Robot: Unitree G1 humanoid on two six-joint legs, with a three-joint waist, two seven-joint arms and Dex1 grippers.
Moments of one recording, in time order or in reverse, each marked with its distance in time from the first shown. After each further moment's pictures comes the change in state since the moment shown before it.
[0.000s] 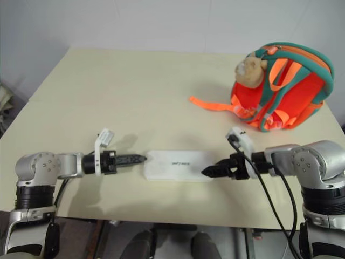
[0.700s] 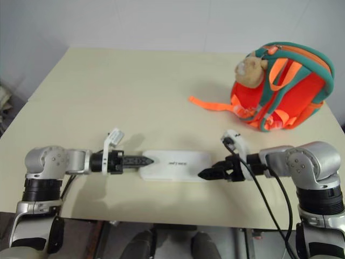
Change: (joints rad) left arm -0.080 -0.009 -0.099 0.049 -0.002 0.055 -0.040; right arm 0.000 0.029 0.021 -0.016 0.009 0.000 -0.019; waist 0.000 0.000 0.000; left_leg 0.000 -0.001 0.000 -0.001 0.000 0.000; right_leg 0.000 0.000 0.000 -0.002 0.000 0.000
